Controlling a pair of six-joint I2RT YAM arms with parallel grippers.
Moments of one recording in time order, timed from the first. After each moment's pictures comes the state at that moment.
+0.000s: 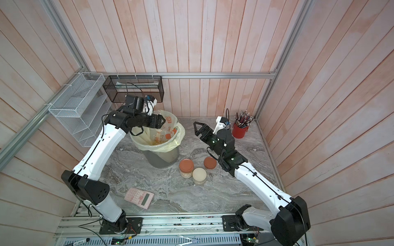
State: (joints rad) left arm -0.36 1.69 1.90 -0.97 0.09 -0.05; right arm 0.57 1.19 0.96 0.15 -0.01 0.98
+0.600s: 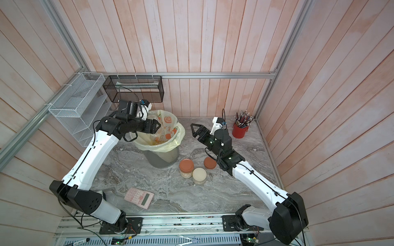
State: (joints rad) left arm -0.33 1.57 1.80 -0.99 0.11 -0.06; right arm 0.59 1.22 0.95 0.17 -0.04 0.98
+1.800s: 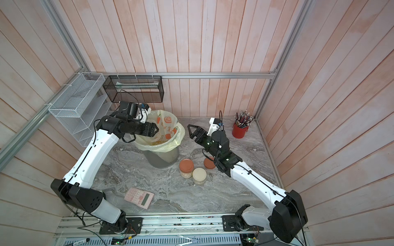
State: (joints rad) left arm -0.32 1.58 1.80 -1.05 0.10 -0.03; right arm 0.64 1.24 0.94 0.22 -0.02 0.98
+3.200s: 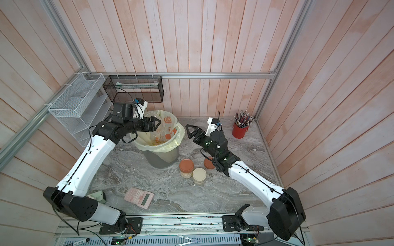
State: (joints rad) left arm -0.31 1.47 1.68 -0.77 0.19 -0.24; right arm 0.65 1.27 0.94 0.27 -0.03 0.98
